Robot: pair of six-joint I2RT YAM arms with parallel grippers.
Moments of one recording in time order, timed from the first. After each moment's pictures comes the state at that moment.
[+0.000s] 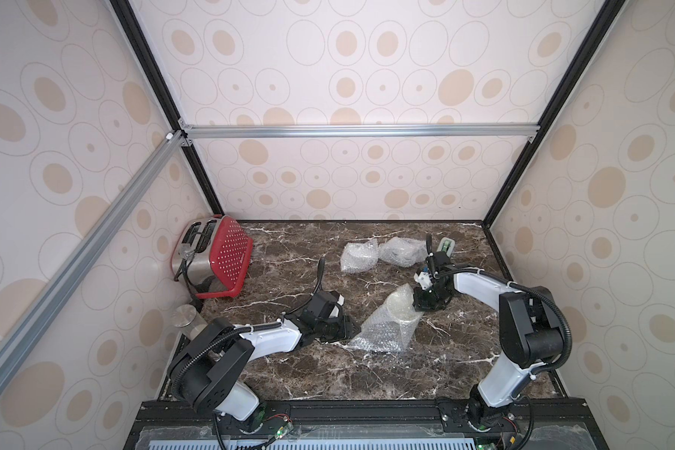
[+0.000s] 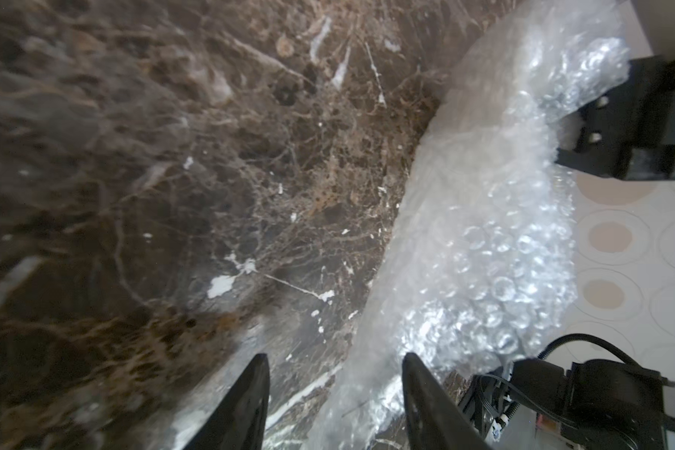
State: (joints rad) left arm -0.69 1.51 0.58 0.11 0.40 -0.81; right arm 0.21 1.73 1.07 -0.73 -0.32 0.21
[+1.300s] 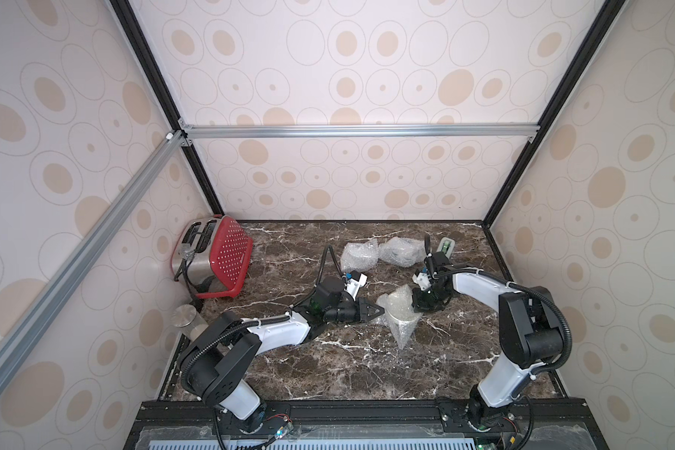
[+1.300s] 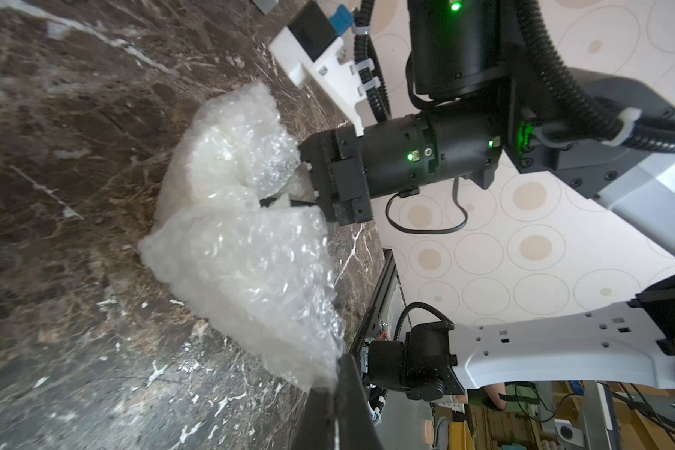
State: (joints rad) left arm -0.73 1.56 0.74 0.44 0.61 -0.96; right arm 0.23 1.73 1.08 -0.75 -0.33 0.21
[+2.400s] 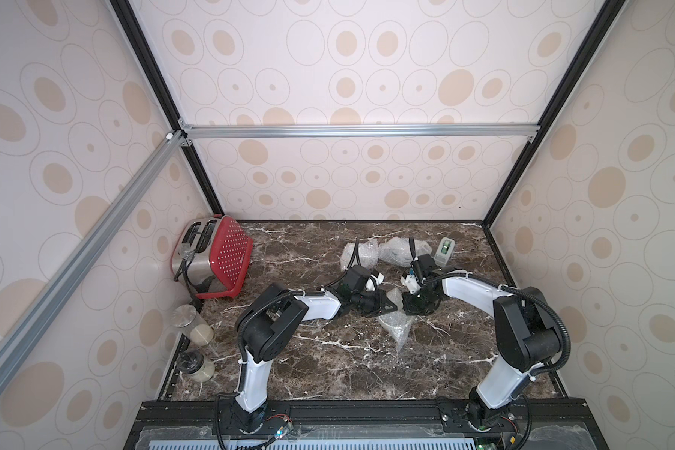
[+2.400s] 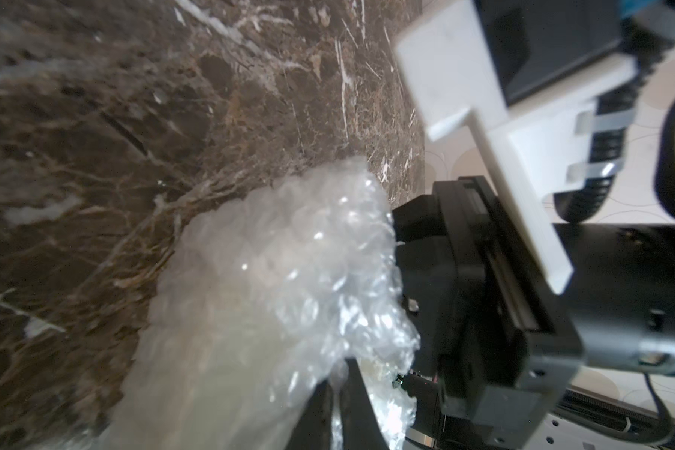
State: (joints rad) left arm -0.74 1.98 1.11 0.22 0.64 -0.94; right arm 0.35 1.73 1.07 -0.71 -0.27 0.19
